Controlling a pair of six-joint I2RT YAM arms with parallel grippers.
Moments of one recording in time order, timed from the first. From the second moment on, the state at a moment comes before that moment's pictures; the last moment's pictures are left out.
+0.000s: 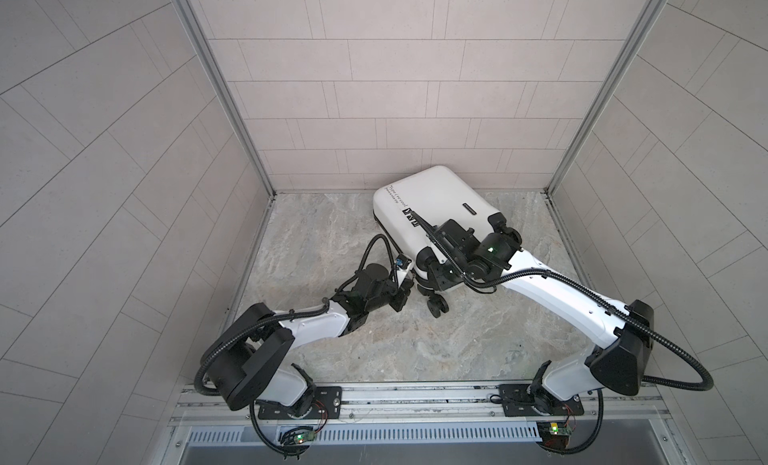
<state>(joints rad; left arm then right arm) -0.74 1.43 0.55 0.40 0.16 -0.05 0.78 1.49 1.45 -1.04 0.07 0.37</state>
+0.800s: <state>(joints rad) -0.92 1.43 0.55 0.45 0.01 -0.11 0.76 1.44 1.37 -0.97 0.11 0.38</state>
